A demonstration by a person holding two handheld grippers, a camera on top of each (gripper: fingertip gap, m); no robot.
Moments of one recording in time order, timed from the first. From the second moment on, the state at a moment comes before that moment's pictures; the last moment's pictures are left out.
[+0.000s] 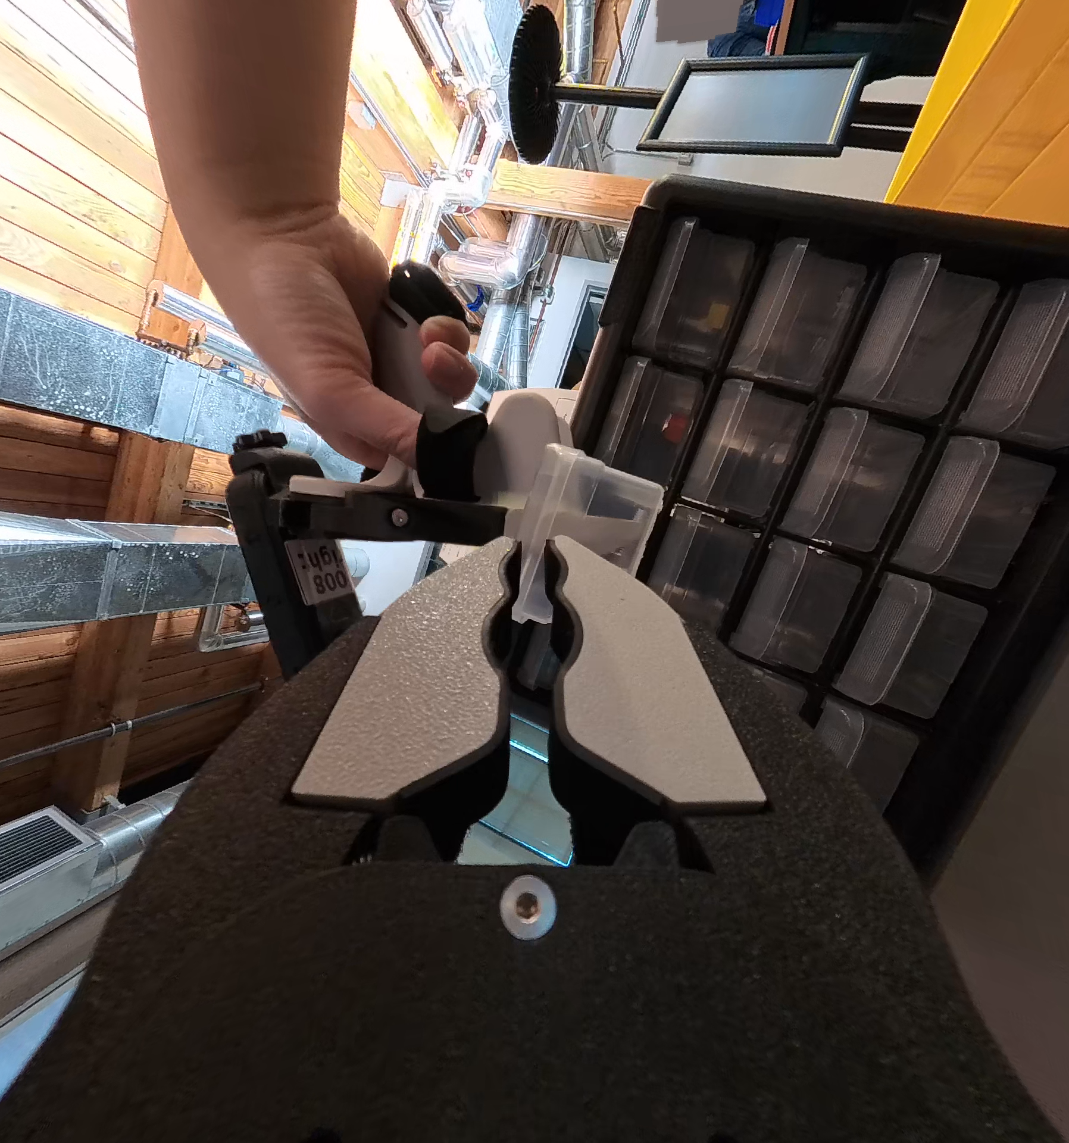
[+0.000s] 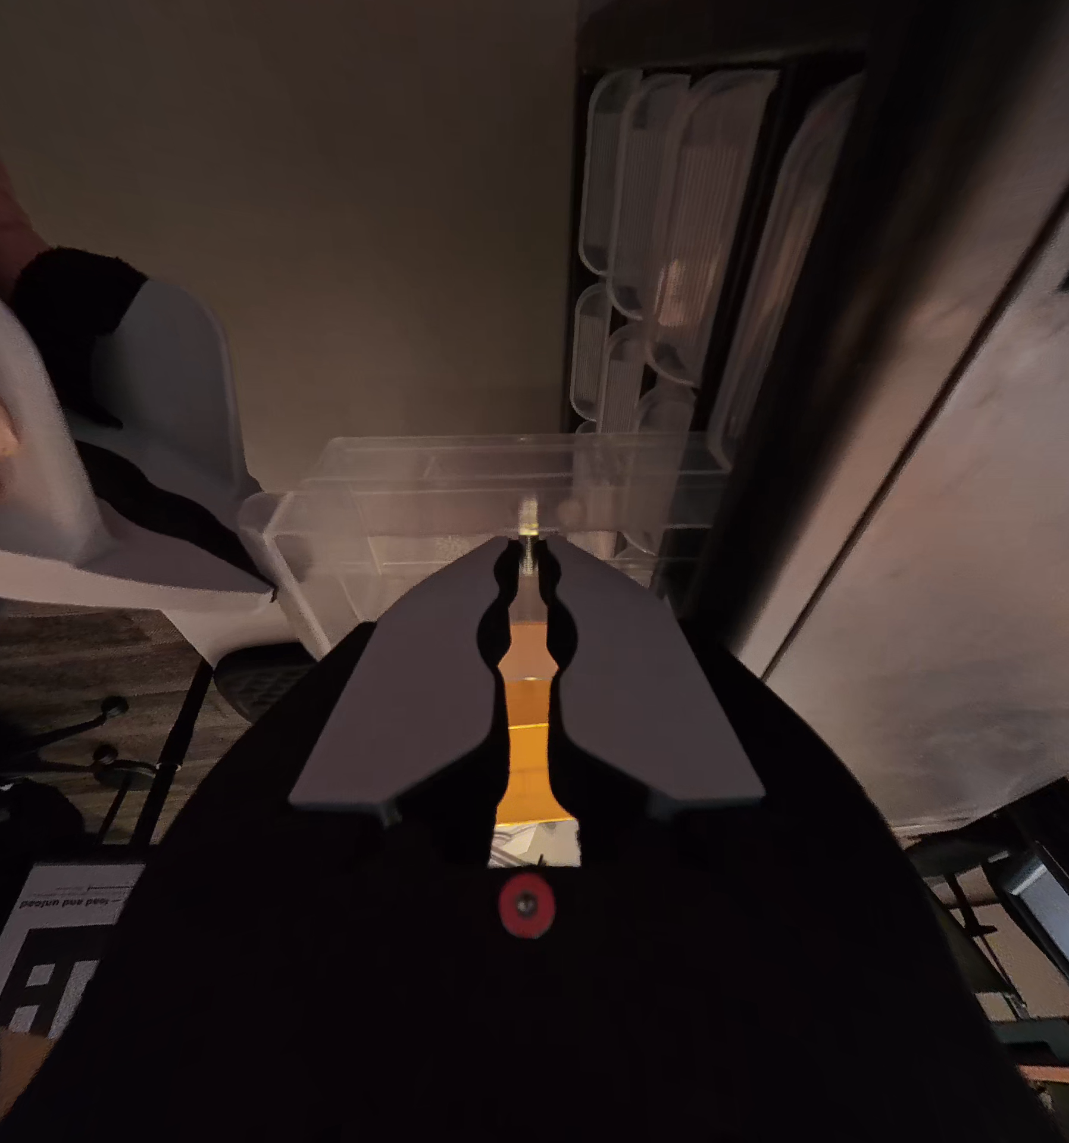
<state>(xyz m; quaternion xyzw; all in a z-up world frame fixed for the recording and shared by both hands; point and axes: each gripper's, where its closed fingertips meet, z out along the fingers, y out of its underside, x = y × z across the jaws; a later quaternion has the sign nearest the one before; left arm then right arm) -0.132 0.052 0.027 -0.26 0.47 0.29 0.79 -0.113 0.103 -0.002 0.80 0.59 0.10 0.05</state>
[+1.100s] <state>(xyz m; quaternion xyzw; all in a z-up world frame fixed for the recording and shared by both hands) -0.124 0.097 0.028 -0.34 0.48 0.29 0.76 0.222 0.081 -0.114 0.99 0.13 0.01 -0.03</state>
